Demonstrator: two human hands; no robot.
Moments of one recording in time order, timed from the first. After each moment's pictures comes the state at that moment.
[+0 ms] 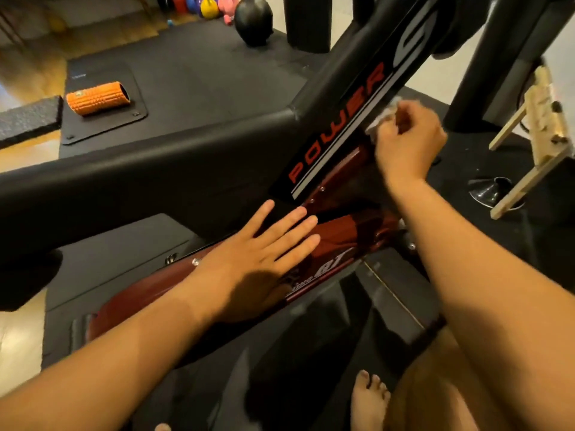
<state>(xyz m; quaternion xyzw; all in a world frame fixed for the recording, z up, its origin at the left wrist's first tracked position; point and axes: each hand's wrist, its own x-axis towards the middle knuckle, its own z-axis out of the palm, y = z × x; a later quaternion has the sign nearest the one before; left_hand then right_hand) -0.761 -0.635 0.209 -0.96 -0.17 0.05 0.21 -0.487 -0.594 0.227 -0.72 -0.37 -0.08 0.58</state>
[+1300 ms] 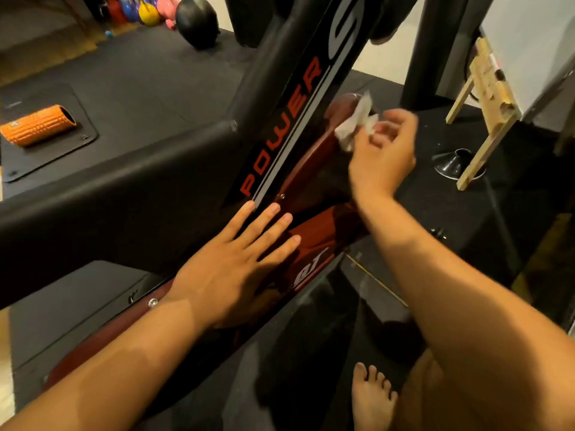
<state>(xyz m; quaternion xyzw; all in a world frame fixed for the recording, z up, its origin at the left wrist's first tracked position) -0.731 -0.612 0.211 -0.97 -0.14 0.09 0.20 -0.482 -0.611 0.202 -0.67 -0.22 -0.04 0.70</state>
